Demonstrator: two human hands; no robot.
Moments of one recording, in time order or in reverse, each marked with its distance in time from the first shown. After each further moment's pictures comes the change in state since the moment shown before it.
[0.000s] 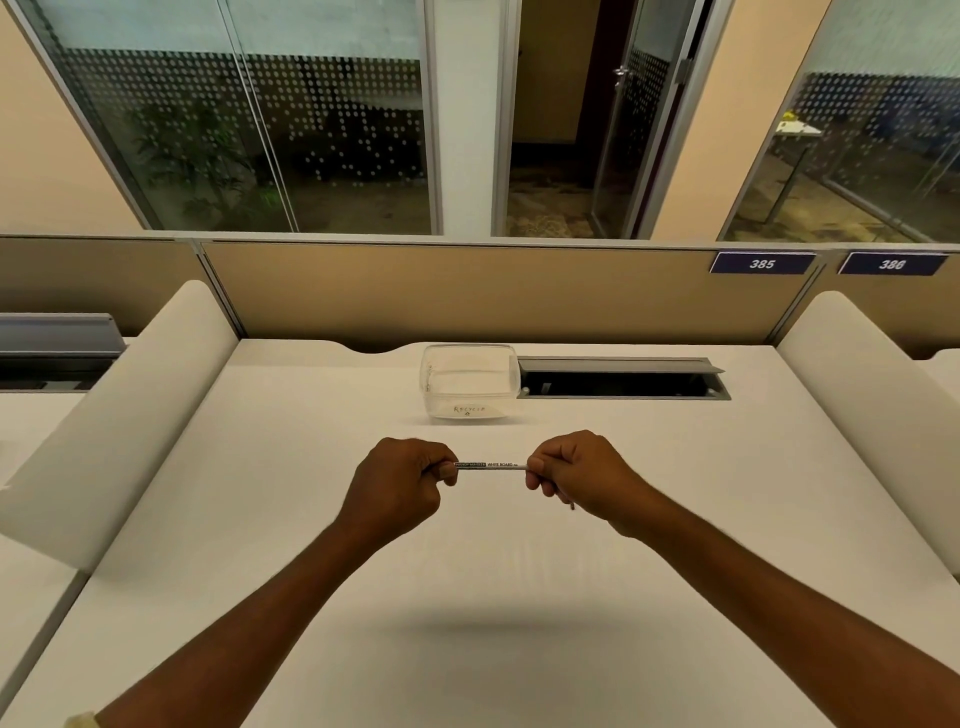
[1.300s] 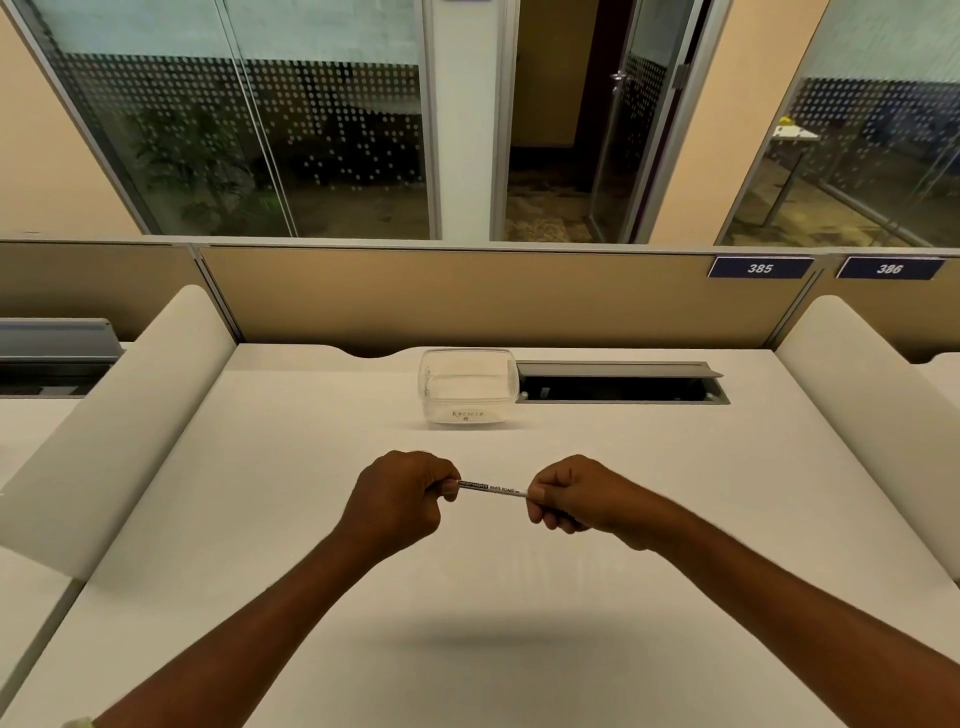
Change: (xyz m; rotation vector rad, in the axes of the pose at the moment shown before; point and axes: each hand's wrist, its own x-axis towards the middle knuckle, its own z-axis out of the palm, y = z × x) left_hand -0.002 -0.003 0.004 0.119 -0.028 0.094; right_hand -0.003 0.009 -0.006 0.005 -0.289 0.078
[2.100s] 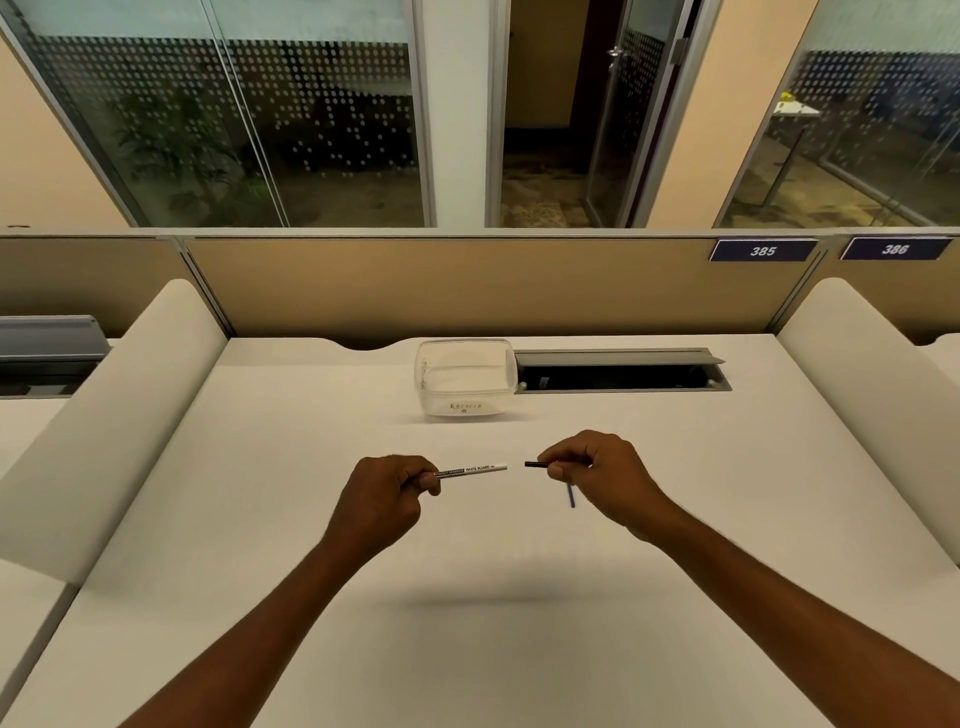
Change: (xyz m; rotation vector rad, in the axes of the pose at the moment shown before) left_hand 0.004 -0.036 0.021 -0.198 0.005 -0.131; right_hand 0.022 0.035 -0.010 0.014 0.462 -0.144
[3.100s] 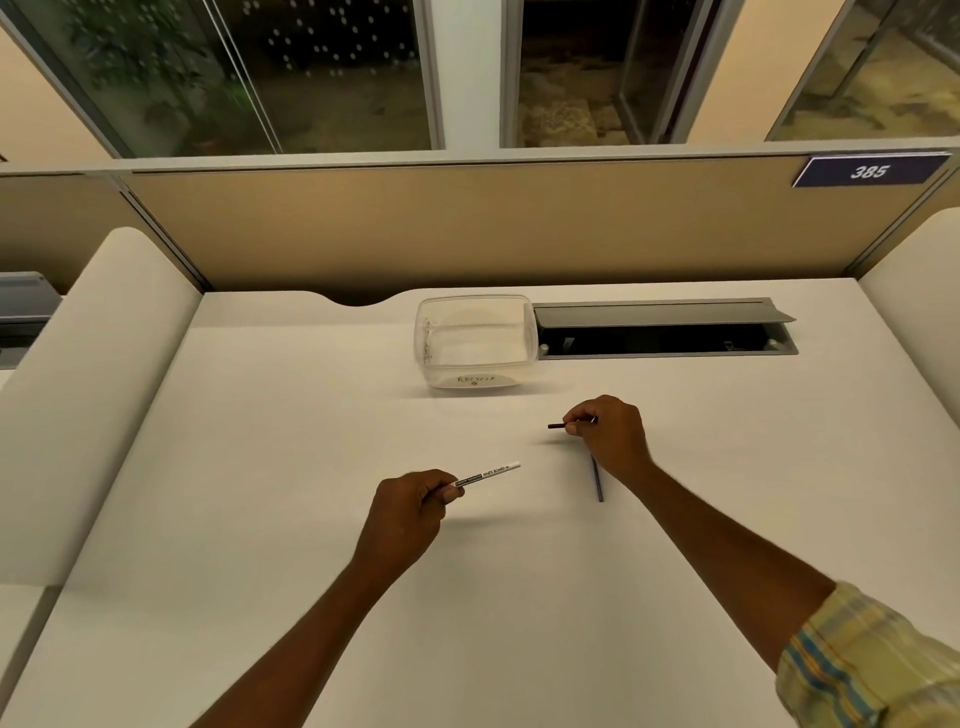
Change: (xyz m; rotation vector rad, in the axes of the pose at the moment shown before) left_hand 0.043 -0.063 0.088 -0.192 -0.105 -0.233; right_hand 0.152 0.102 0.042 -0.236 0.115 0.130
